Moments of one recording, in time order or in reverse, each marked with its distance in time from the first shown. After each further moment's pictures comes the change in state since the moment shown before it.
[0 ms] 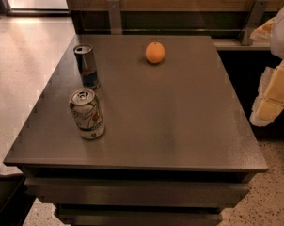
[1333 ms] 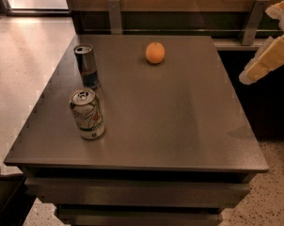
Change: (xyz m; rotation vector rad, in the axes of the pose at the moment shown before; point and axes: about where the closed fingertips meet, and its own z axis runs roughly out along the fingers) arm 0.013 -0.099 0.016 0.173 -0.275 0.198
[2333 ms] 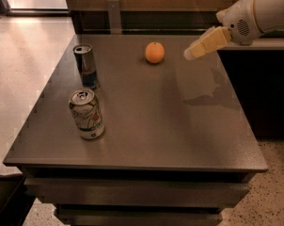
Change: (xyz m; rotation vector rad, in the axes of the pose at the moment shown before) arm -0.080 -0.039 0.105 -0.085 -0.335 0.211
